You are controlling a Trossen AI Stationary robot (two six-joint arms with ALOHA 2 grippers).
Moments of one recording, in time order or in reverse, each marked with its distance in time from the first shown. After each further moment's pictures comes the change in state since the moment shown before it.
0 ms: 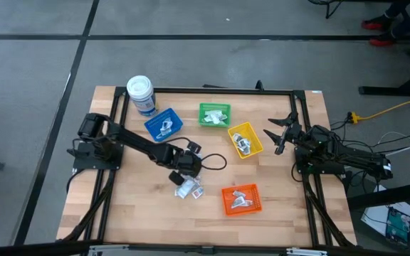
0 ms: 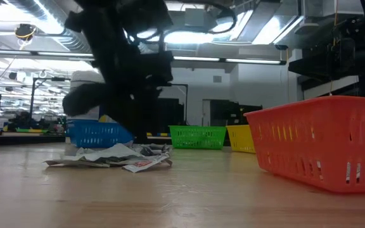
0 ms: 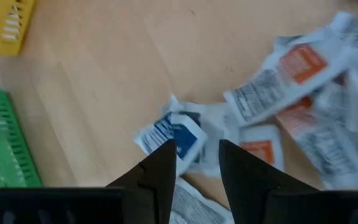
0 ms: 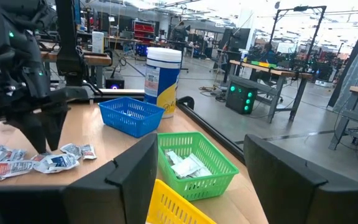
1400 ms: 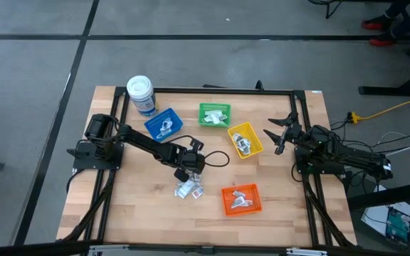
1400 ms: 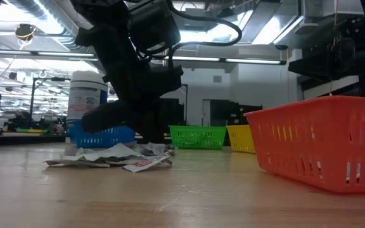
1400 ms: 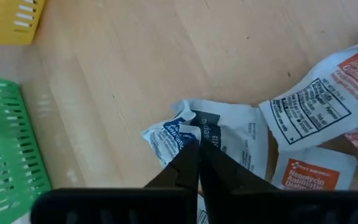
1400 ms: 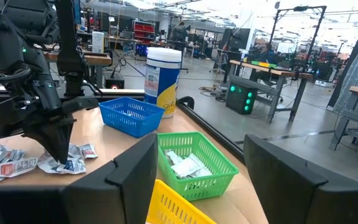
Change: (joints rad) left arm 0.041 0.076 0.001 0.105 -0.055 0.015; right arm 0.000 0.000 0.000 0.000 0.000 0.000
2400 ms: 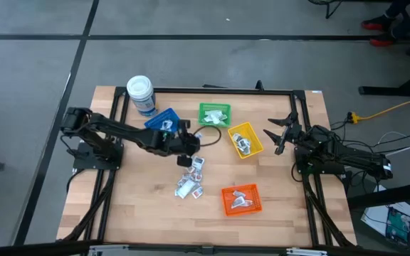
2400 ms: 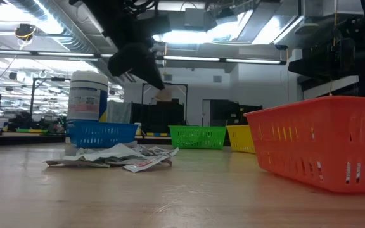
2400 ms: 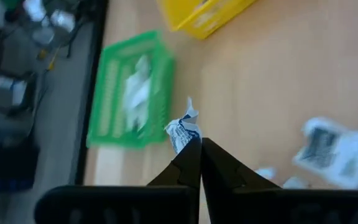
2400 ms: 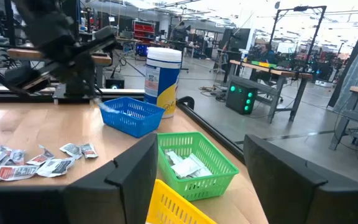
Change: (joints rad) left arm 0.048 -0.287 0.006 -0.098 -0.206 -0.259; right arm 0.000 0.000 0.000 0.000 0.000 0.000
